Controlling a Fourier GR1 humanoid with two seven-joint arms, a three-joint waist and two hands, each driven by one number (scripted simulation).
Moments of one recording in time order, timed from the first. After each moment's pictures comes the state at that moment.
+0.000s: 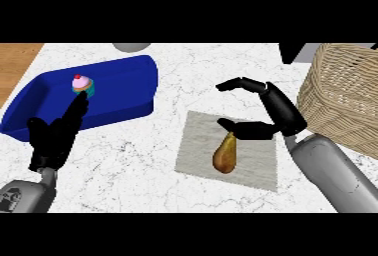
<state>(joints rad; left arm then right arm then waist) -0.16 0.46 -0.19 -1.43 0.26 0.18 0.13 -0.56 -0.41 0.47 -1.35 -0.05 -0.12 -0.22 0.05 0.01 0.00</state>
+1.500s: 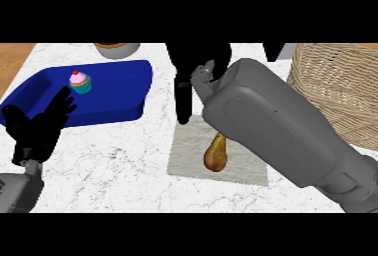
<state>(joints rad) -0.20 0.47 -0.07 -1.33 0.31 0.12 0.14 -1.24 -0.19 0.53 -1.23 0.24 0.40 1.02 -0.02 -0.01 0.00</state>
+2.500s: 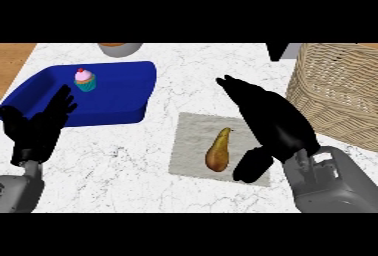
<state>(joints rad) -0.18 0.44 -0.04 -1.39 0.26 0.11 0.18 -0.64 -0.37 0.49 -1.83 0.33 0.37 0.94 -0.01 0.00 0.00</state>
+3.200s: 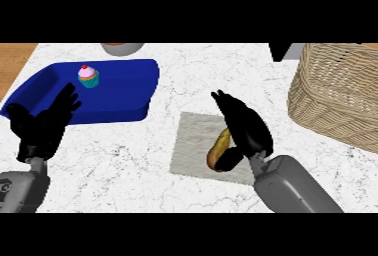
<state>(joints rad) -0.21 0.39 0.00 -1.36 0.22 0.07 0.17 -0.46 -0.20 0.52 -1.48 0.63 0.08 0.59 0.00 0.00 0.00</state>
